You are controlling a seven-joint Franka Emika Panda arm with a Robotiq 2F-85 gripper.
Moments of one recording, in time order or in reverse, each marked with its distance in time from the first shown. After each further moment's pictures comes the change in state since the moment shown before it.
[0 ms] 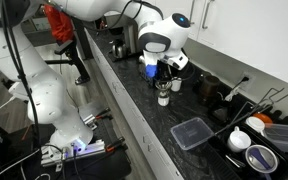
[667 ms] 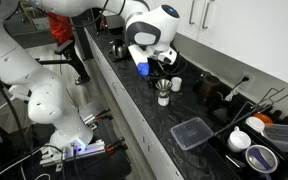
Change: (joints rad) arm 0.015 -0.158 -0.002 -0.092 -0.153 -0.158 -0.153
